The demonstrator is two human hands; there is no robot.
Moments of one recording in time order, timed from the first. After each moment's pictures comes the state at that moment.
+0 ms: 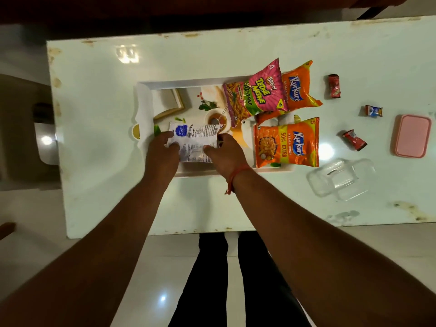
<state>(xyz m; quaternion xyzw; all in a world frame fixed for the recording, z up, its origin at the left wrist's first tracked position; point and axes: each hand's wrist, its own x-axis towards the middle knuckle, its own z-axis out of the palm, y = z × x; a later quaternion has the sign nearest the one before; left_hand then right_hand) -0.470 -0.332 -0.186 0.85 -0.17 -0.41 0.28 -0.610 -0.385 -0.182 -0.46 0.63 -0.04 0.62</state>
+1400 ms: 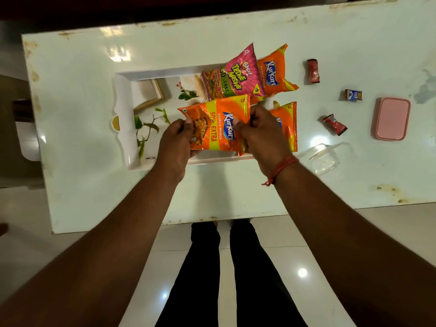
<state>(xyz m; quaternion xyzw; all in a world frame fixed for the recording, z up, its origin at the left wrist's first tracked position) -0.543 -0.350 -0.169 0.74 -0.09 -0.54 0.39 -0.710 -0.411 -0.140 -0.46 0.63 -0.17 0.60</state>
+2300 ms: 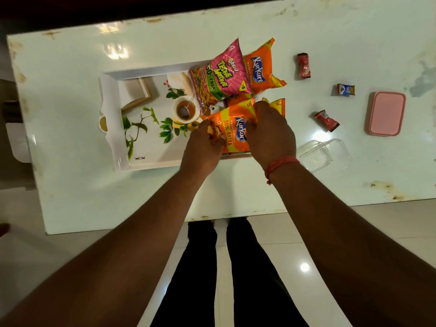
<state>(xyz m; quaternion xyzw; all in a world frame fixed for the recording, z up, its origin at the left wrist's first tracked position) -0.607 -0.364 -0.191 0.78 -0.39 -0.45 0.20 -0.748 -0.423 -0.155 -0.70 0.65 -0.01 0.29</state>
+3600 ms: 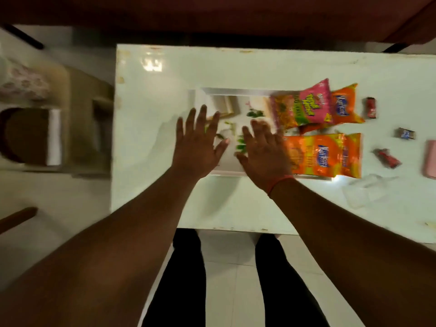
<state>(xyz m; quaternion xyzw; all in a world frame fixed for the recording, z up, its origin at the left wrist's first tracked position) -0.410 -0.307 -0.169 0.77 -0.63 -0.13 -0.05 -0.593 -0.364 -0.170 -0.86 0.46 0.13 0.17</state>
